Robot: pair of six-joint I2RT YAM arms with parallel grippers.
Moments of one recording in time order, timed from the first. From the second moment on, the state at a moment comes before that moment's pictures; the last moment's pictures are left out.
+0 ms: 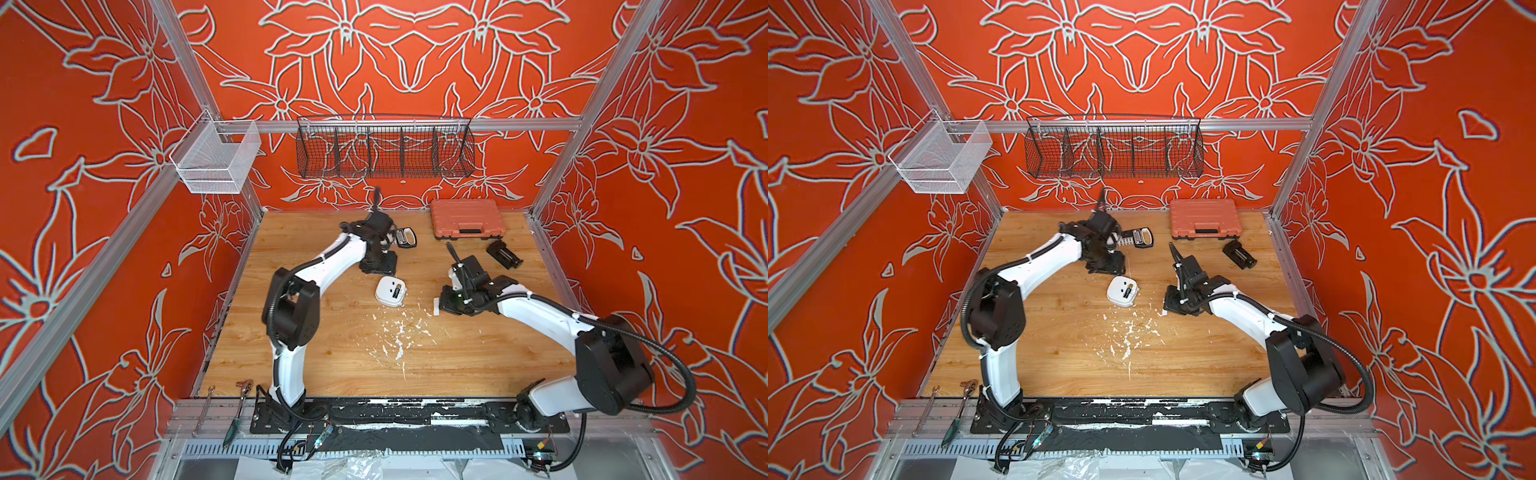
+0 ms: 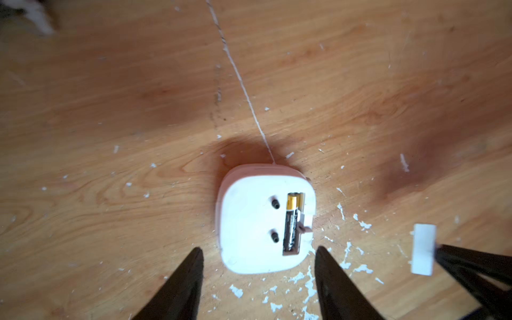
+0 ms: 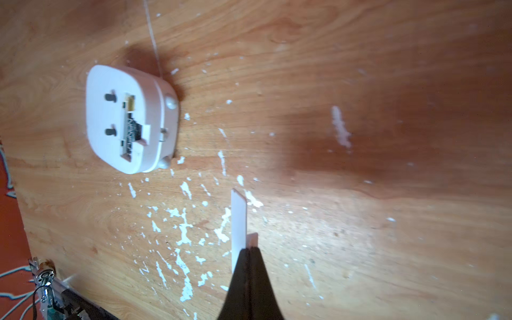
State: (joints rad) left arm -0.40 1.93 1.67 -0.90 0.21 -0.30; right arm 0.52 1.48 0.93 -0.51 -0.20 0.72
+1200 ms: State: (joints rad) left arm -0.30 1.91 1.33 -0.58 0.61 -0.24; right arm 0.59 1.69 1.14 -0.39 -0.21 0.86
